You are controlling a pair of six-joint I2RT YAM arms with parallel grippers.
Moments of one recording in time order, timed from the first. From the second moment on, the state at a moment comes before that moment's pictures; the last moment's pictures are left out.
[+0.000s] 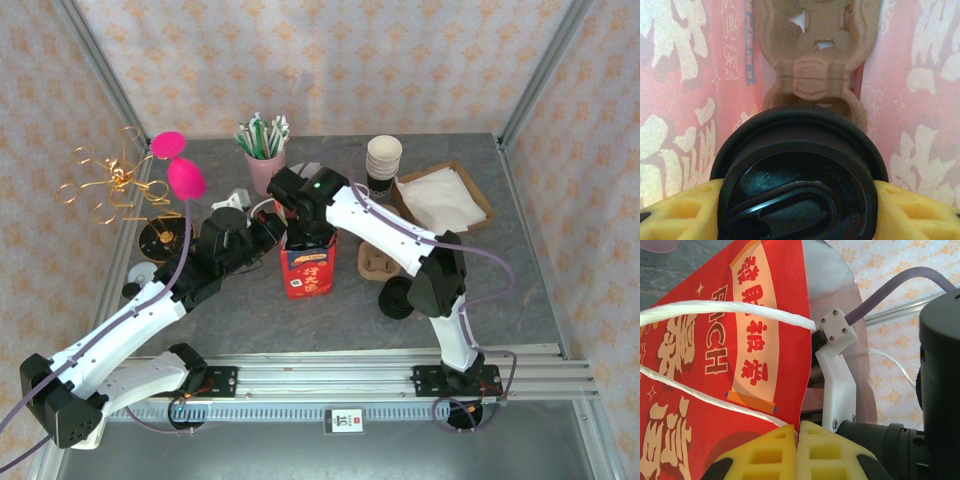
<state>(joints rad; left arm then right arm) -0.62 0.98 0.88 -0.32 -0.08 -1.12 0.91 2.06 2.09 -1.39 0.02 0.71</state>
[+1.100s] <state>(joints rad) -0.59 0.95 0.88 -0.36 -0.08 -1.12 0.92 2.07 2.06 -1.37 0.06 0.71</state>
